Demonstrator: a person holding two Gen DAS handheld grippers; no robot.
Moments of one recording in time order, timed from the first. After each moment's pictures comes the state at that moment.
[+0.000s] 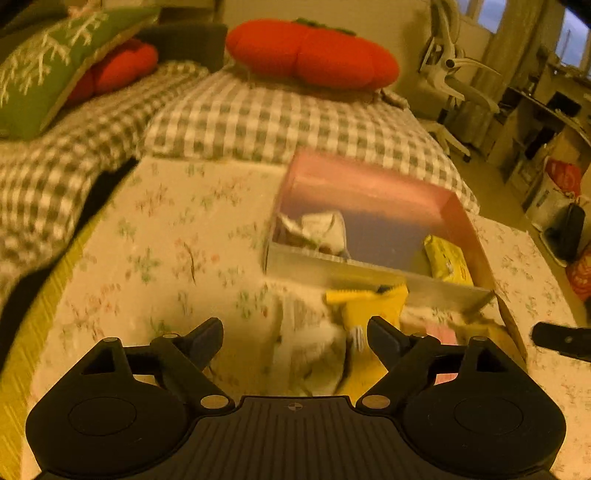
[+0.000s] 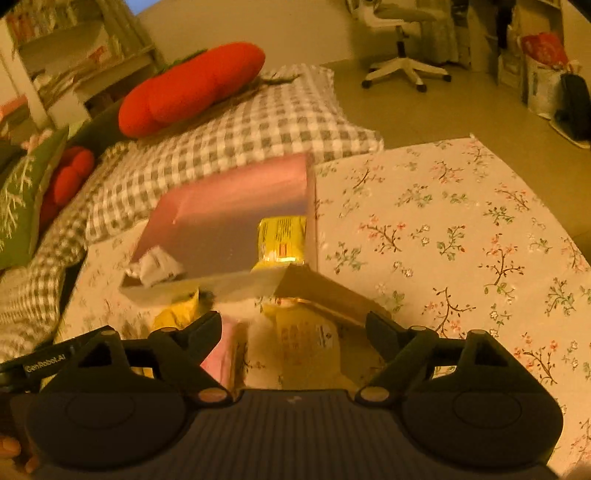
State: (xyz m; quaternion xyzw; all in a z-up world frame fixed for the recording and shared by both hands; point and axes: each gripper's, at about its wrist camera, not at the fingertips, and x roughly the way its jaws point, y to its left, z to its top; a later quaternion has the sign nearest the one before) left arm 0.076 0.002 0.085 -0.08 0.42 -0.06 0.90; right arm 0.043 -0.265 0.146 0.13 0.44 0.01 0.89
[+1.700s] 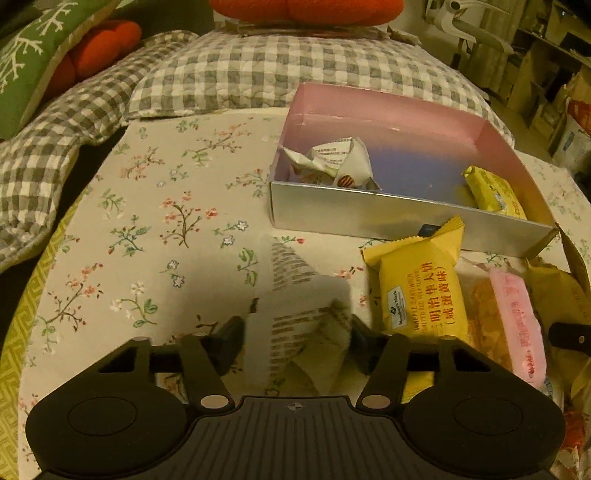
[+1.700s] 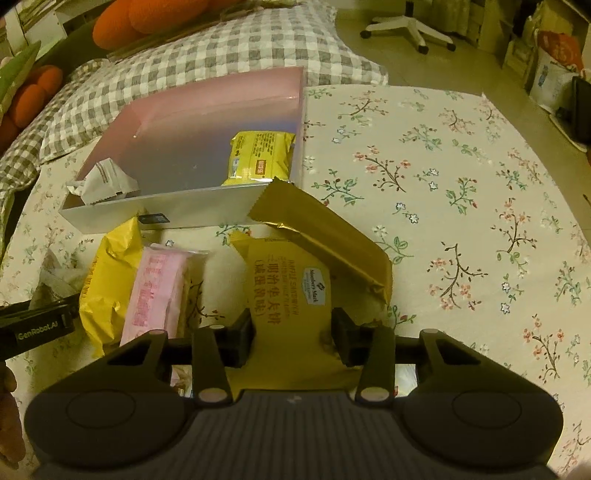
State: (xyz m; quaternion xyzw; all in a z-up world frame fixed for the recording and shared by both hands) left arm 0.096 -0.021 0.036 0.01 0.47 -0.04 0.88; right arm 0.062 -0.247 0.101 0.08 0.53 -0.01 0.84
